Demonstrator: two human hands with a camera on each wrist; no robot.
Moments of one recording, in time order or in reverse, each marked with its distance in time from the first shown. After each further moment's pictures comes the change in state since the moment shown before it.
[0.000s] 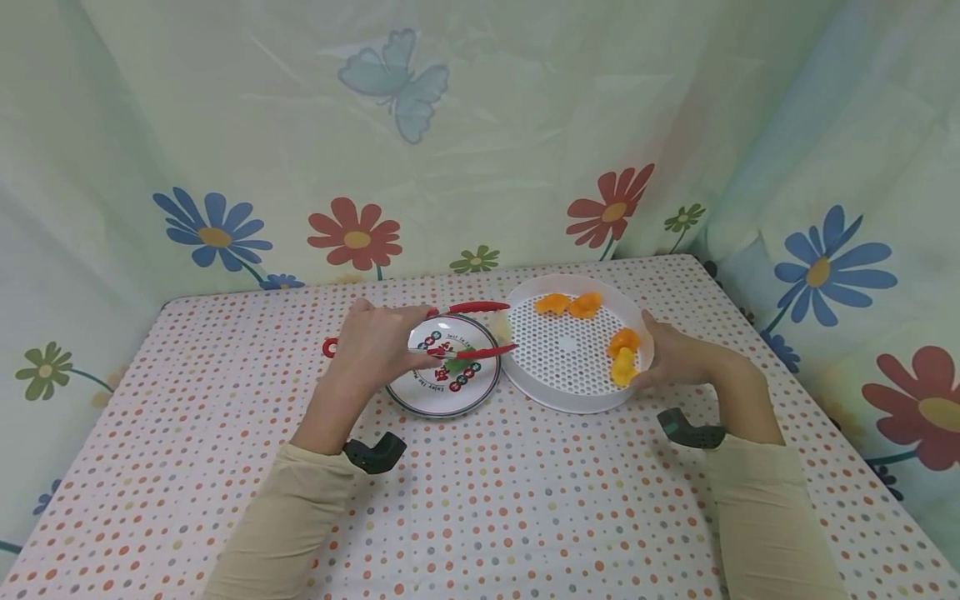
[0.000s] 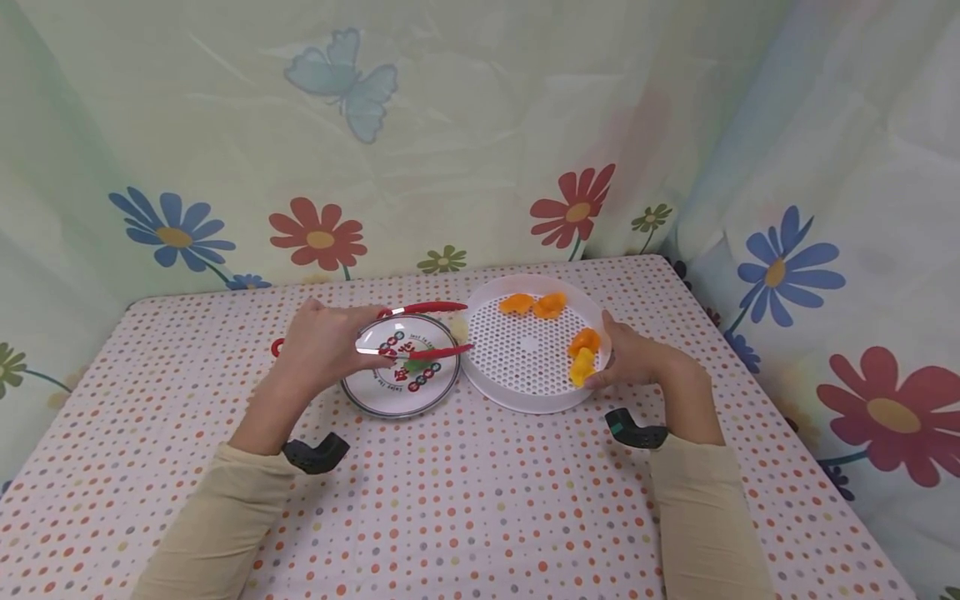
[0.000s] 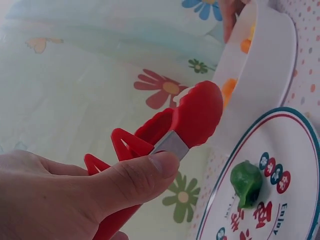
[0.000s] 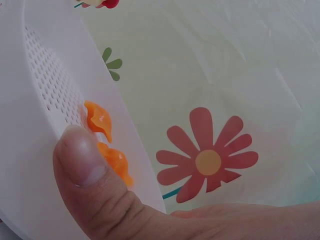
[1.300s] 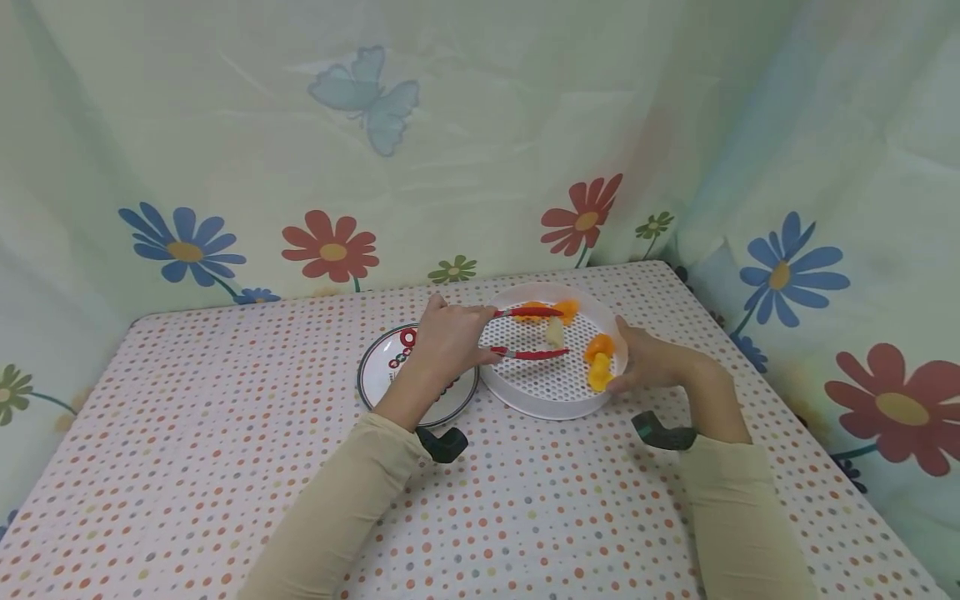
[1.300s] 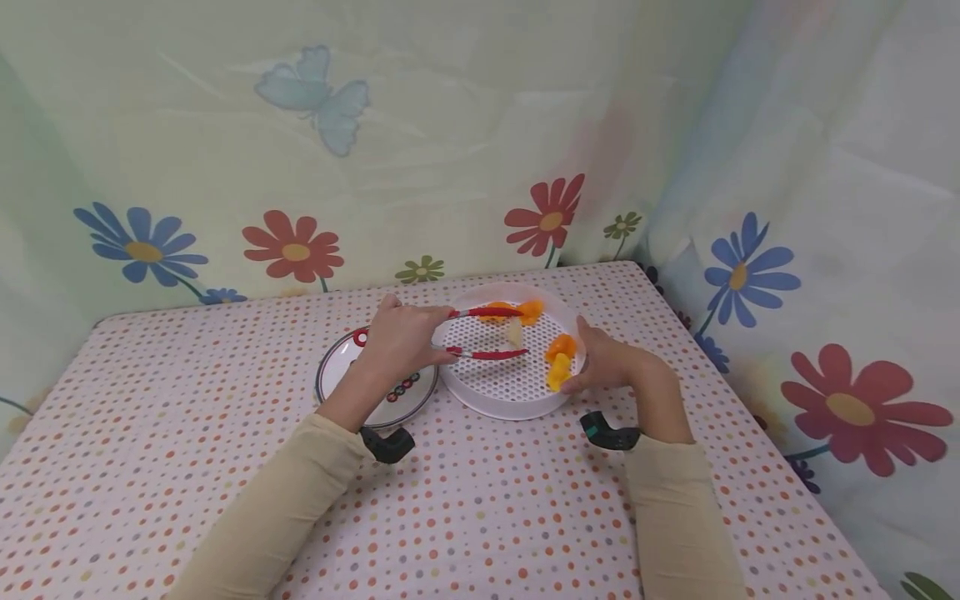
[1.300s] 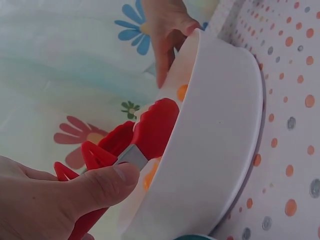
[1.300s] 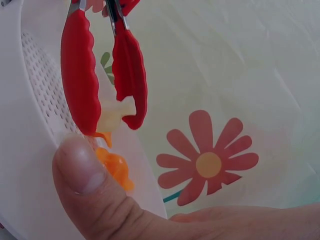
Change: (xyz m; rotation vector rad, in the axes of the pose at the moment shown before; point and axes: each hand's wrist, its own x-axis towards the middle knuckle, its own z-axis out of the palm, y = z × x) left_hand 0.069 0.083 0.035 0.057 -0.014 0.144; right_hand -0.004 -0.002 0.000 0.007 0.009 0.068
